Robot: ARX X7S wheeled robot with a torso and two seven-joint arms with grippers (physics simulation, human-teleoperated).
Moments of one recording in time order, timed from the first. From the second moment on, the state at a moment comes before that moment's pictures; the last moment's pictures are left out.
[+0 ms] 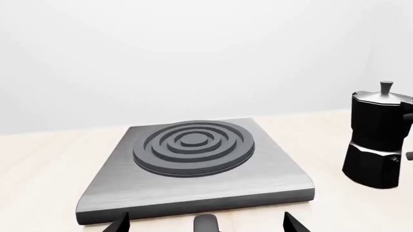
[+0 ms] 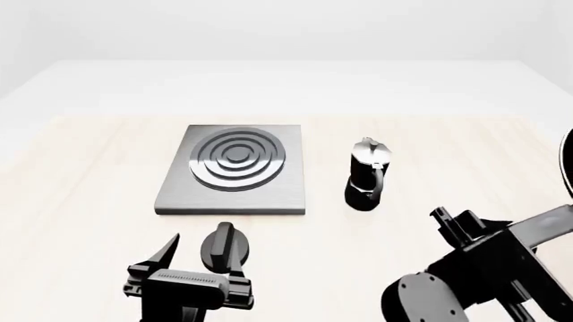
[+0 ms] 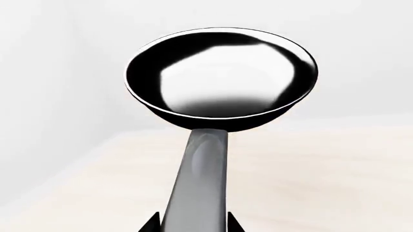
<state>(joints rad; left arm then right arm) 0.03 -0.33 0.37 0.29 -0.24 -0.09 -0.33 0.29 0.18 -0.21 -0.14 0.29 0.11 1.38</state>
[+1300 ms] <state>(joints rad) 0.03 -0.35 0.39 0.29 -0.23 -0.09 -0.35 0.29 0.27 -0.36 -0.27 0.45 0.09 1.07</state>
